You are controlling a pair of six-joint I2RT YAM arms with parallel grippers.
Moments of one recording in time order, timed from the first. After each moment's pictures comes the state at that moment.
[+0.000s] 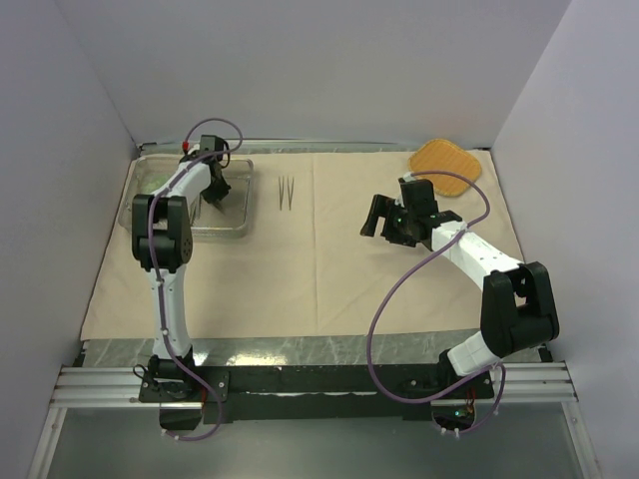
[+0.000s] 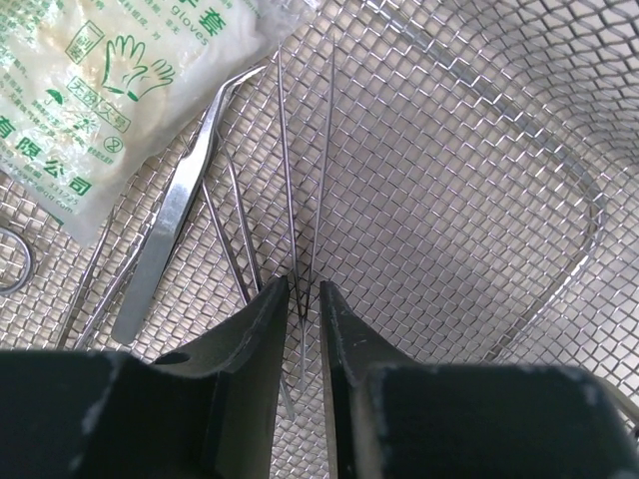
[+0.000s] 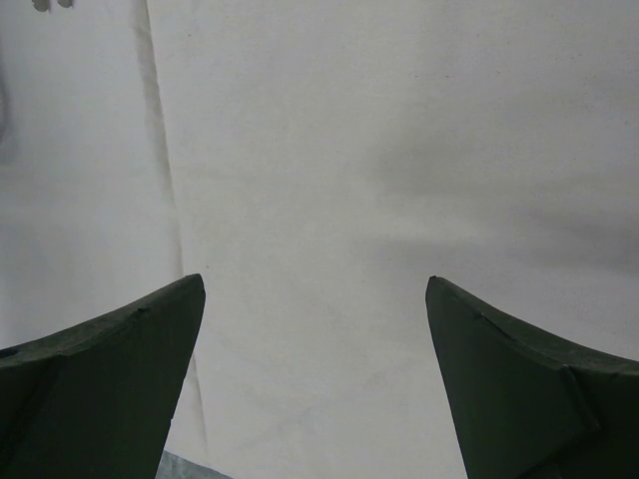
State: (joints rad) left arm -0.08 2.27 1.84 -0.61 -0.31 -0.60; right arm 0.27 1.51 0.99 -0.32 -0.16 0.49
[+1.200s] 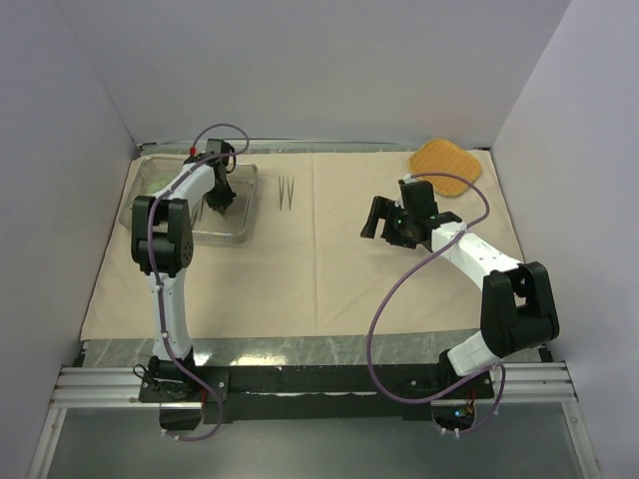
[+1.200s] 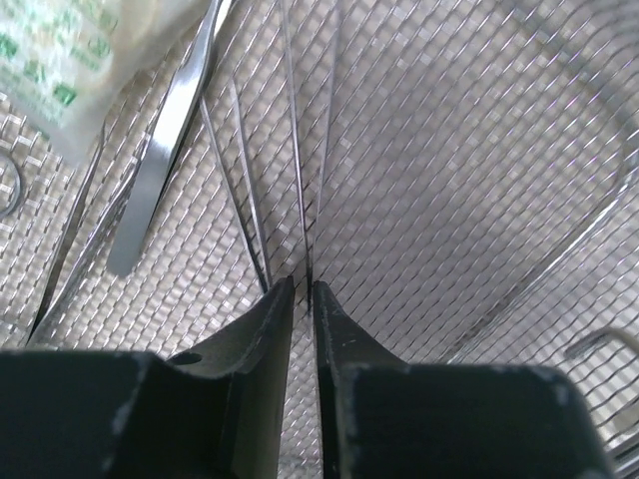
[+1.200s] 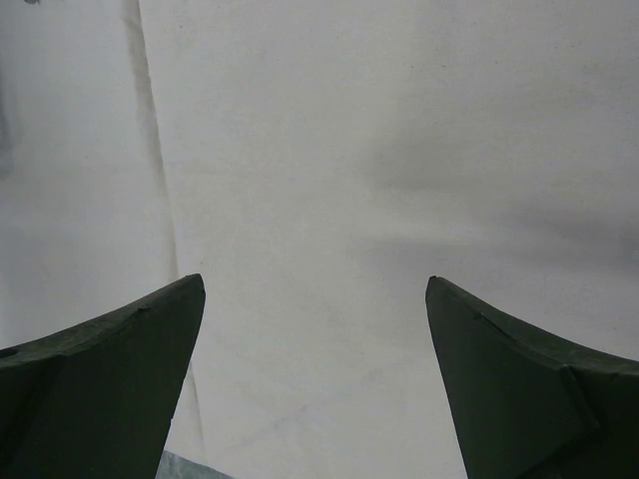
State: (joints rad) left arm -0.11 2.21 1.77 -0.69 -0.28 -0.60; right arm 0.27 1.51 0.98 -0.32 -0.16 0.49
